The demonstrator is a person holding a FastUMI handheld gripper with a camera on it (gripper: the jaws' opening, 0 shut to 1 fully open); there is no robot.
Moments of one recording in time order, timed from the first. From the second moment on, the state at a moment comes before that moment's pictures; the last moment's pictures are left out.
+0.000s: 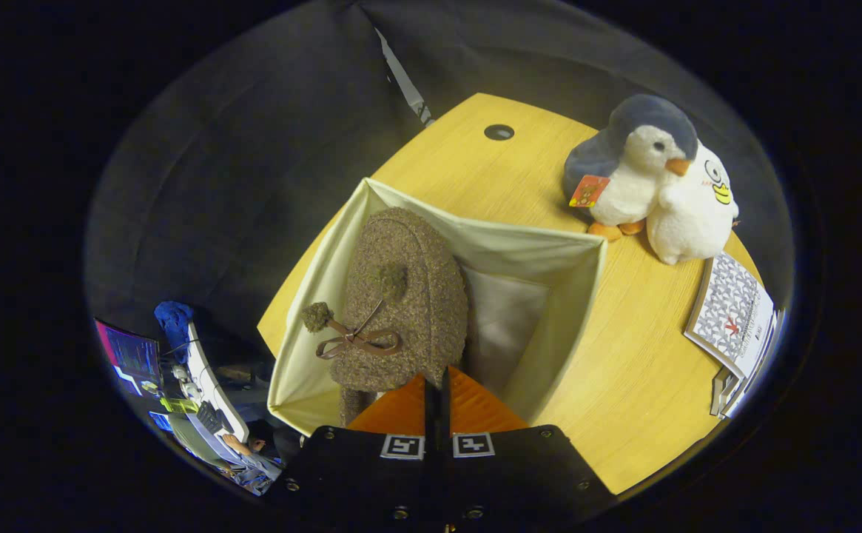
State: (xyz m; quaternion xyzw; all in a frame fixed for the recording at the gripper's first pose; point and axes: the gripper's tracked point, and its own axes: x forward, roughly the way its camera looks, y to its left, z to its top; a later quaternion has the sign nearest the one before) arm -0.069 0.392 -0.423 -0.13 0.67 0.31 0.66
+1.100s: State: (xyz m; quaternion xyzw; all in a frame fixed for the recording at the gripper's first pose) arm 0.032 0.251 -0.238 0.02 0.37 0.14 0.92
